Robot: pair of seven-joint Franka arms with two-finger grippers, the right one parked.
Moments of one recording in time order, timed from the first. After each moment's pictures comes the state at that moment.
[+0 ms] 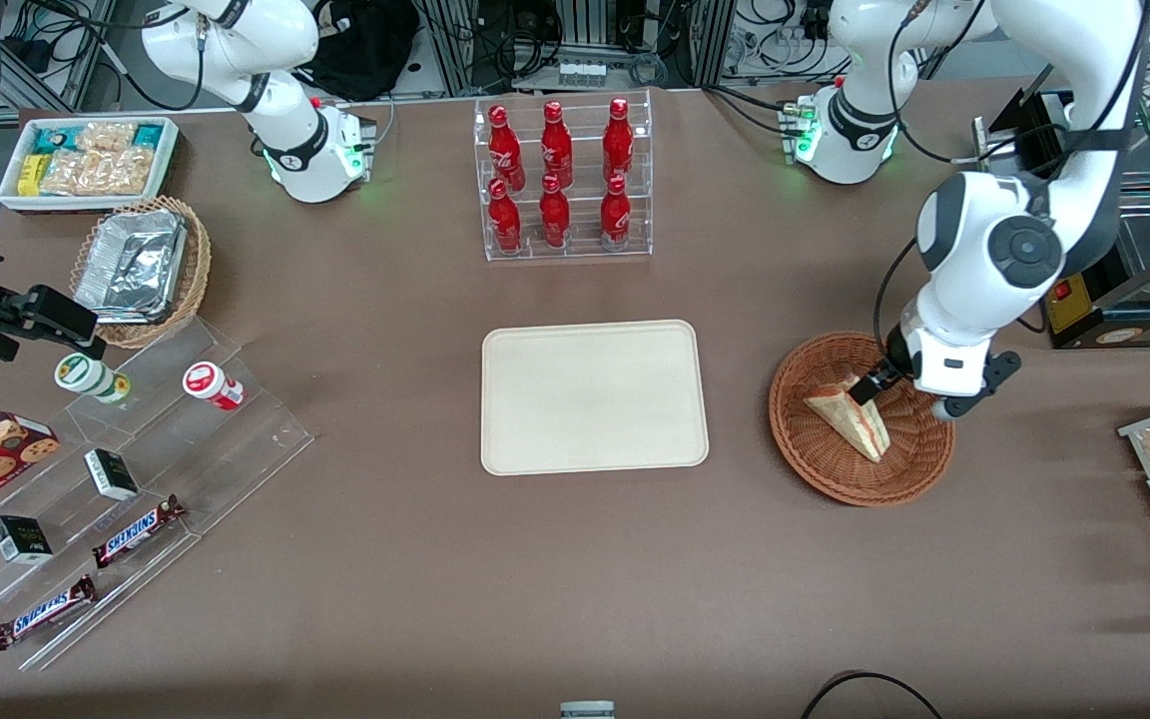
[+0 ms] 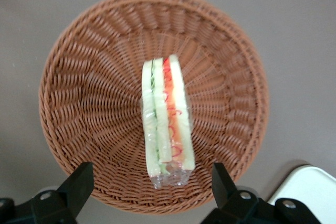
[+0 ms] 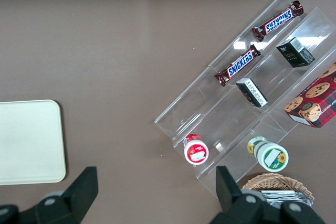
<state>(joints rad) 0.07 0.12 -0.24 -2.23 0.03 2.36 -0.83</state>
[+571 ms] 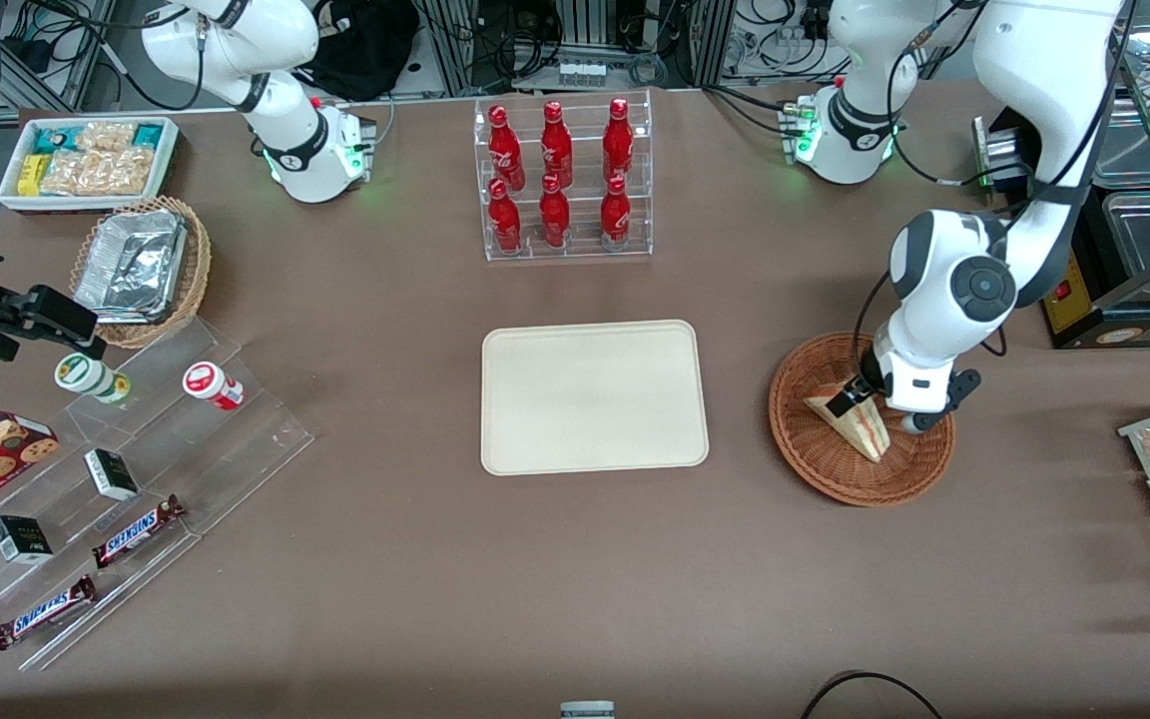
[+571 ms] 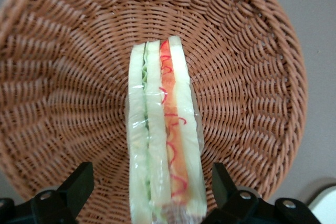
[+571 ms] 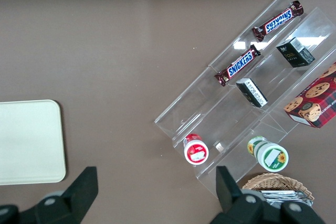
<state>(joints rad) 0.07 0.26 -0.24 -2.26 0.03 2.52 -0.84</state>
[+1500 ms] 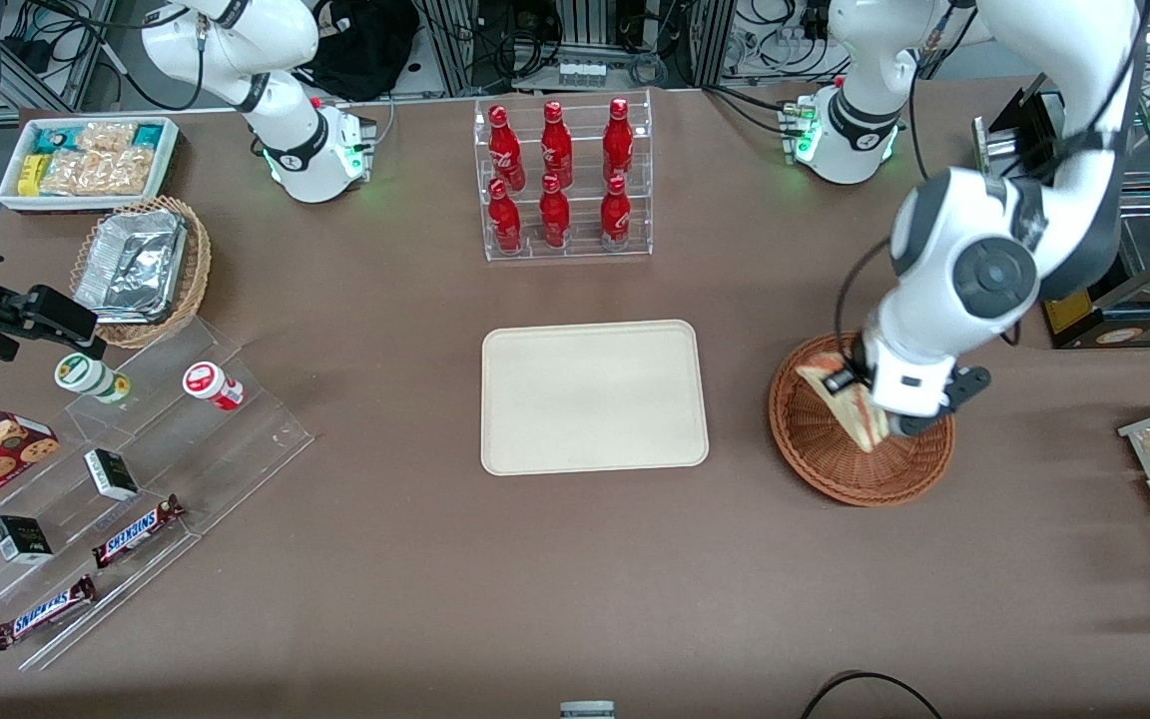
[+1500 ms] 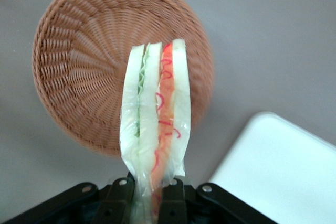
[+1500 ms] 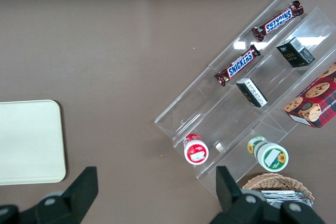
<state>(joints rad) -0.11 0.19 -0.25 -1.81 0.03 1.88 -0.84</state>
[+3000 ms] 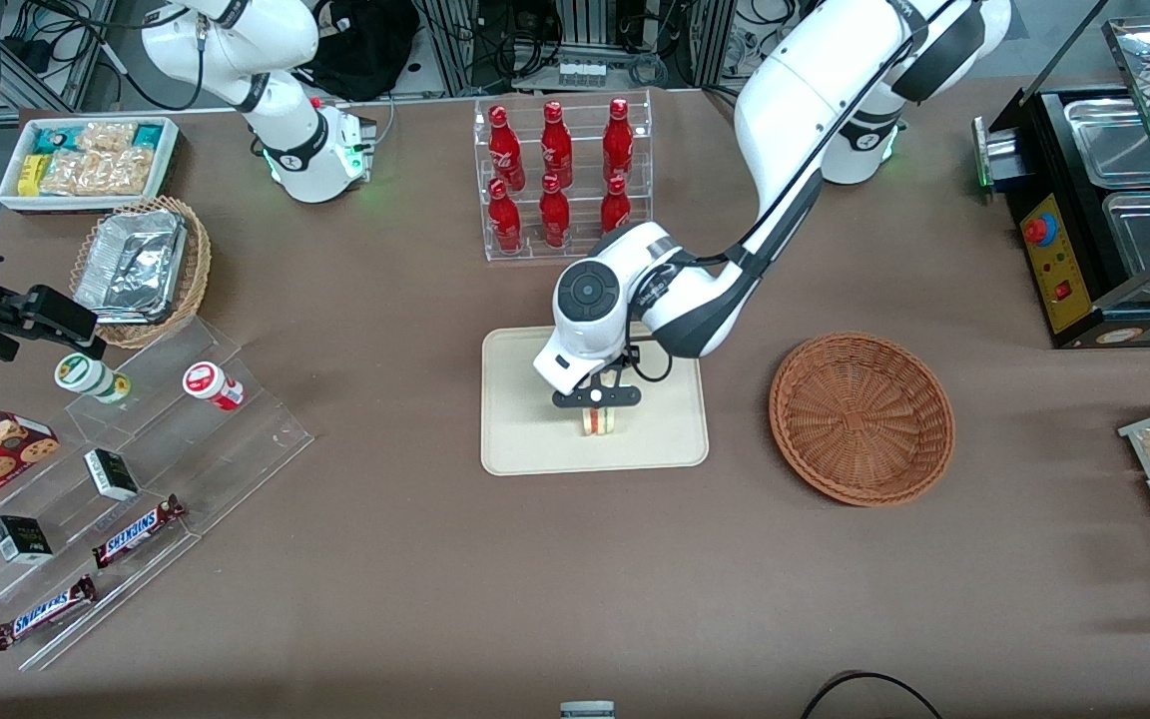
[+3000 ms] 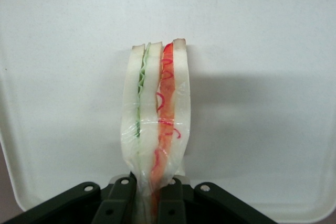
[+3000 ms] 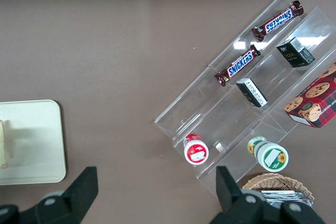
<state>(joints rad) -0.53 0.75 -0.33 -1.49 0.20 2.11 -0.93</state>
